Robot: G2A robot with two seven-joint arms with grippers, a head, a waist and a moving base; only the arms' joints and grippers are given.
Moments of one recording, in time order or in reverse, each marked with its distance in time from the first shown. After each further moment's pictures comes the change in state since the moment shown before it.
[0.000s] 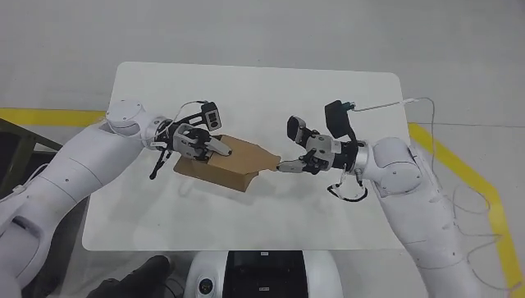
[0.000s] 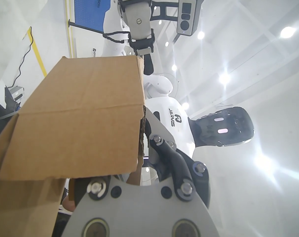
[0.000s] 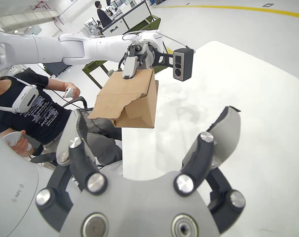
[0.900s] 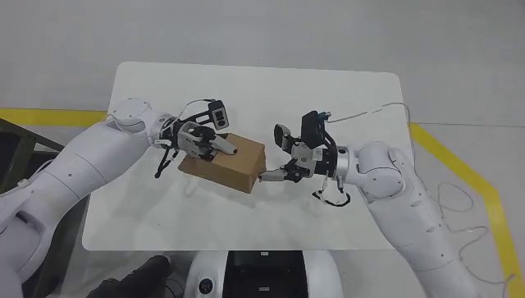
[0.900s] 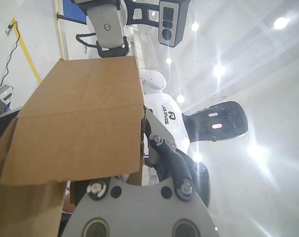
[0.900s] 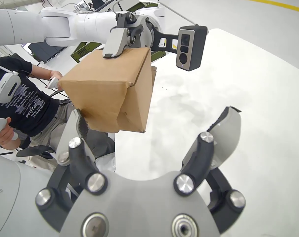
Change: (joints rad) left arm -0.057 -0.014 0.078 -0.016 -0.092 -0.013 0.000; right arm 0.011 0.012 -0.114 -0.015 -0.157 0.032 -0.115
